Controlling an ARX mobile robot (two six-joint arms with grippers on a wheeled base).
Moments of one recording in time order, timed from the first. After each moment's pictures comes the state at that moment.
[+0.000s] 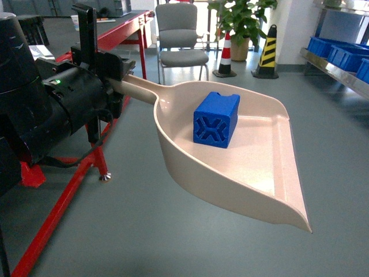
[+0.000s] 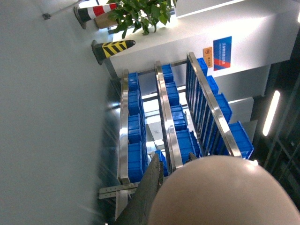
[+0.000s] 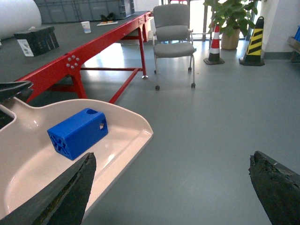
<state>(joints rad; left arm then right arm) -0.29 2.00 0.81 1.28 0.00 -1.34 0.03 0.77 0.28 0.42 -0.20 0.05</state>
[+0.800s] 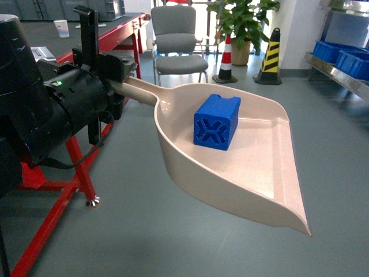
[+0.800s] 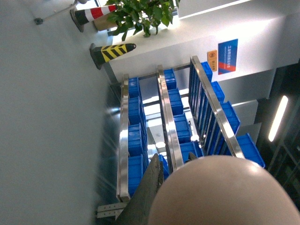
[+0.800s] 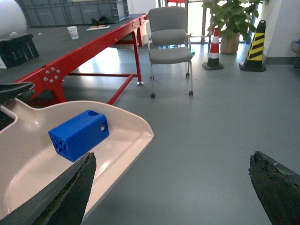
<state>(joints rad) -0.29 2.00 0.81 1.28 0.00 -1.34 0.03 0.77 0.28 0.42 -0.20 0.05</state>
